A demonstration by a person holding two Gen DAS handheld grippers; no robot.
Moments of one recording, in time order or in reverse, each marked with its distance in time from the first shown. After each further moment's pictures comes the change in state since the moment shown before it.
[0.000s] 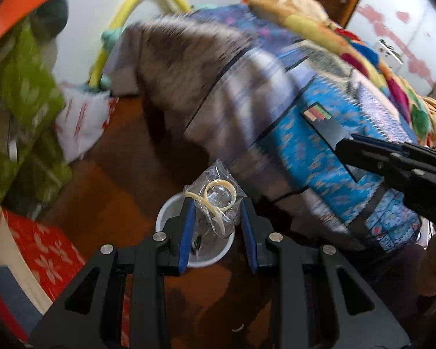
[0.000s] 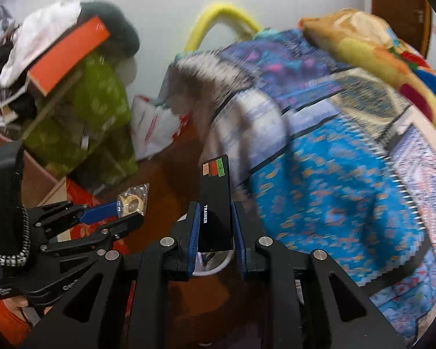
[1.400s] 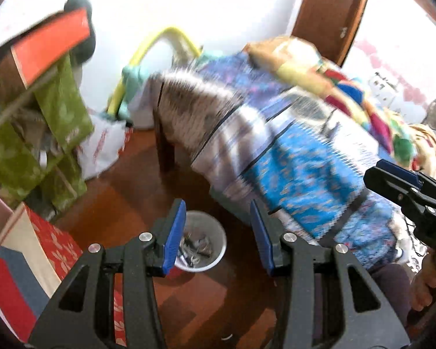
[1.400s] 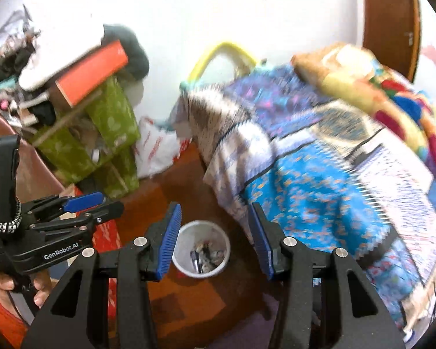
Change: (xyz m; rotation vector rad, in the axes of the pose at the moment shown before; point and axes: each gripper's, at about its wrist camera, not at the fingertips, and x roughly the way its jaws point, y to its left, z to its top) left arm -0.141 -0.035 -0.019 -0.010 -0.237 0.008; right arm -0.110 0.026 -0.029 -0.027 -0.203 -0.068
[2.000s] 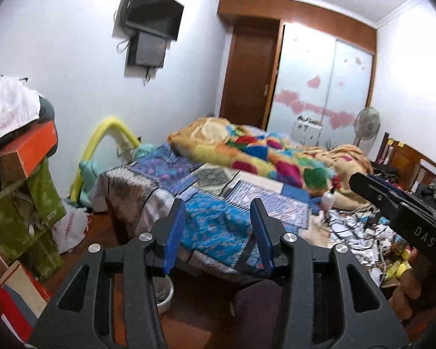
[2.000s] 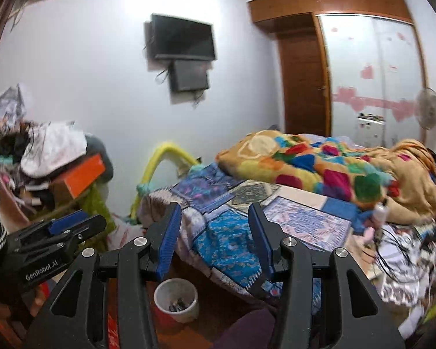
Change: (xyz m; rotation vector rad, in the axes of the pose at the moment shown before) left arm -0.212 -0.101 -0.052 0.186 -0.400 -0.255; right arm -0.243 0.031 -0.075 0.175 -0.487 -0.303
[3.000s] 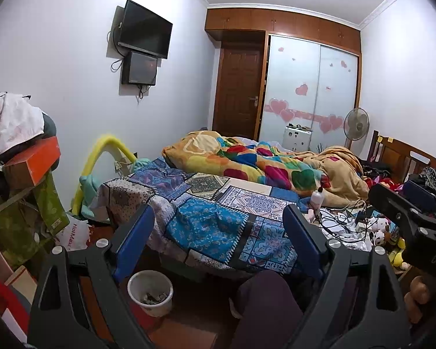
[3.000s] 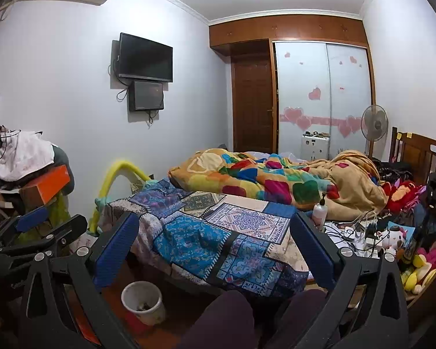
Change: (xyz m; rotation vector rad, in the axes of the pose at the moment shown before) left arm -0.057 -0.019 -0.030 0.059 -0.064 -0.007; right arm -0.086 0.006 -0.033 -0.015 -0.104 -0.255
